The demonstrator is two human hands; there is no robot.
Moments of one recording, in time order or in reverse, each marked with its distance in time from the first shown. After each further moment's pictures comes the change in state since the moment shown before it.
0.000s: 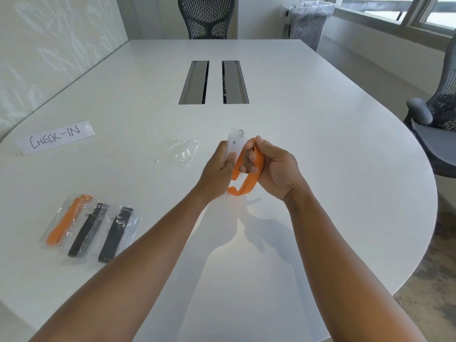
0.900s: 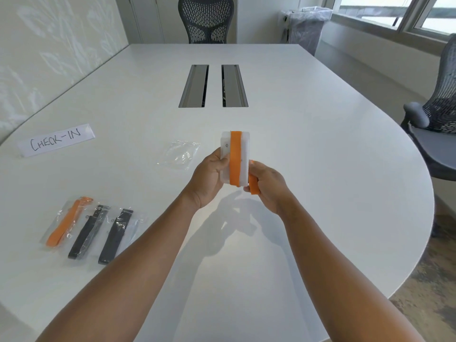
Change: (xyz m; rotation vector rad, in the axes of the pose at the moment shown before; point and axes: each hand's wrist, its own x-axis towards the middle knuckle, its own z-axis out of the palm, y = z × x) left_hand -0.002 0.001 -0.011 -0.690 -0.164 -0.199; right_hand -0.003 0.036 -0.019 -0.428 0.353 0.167
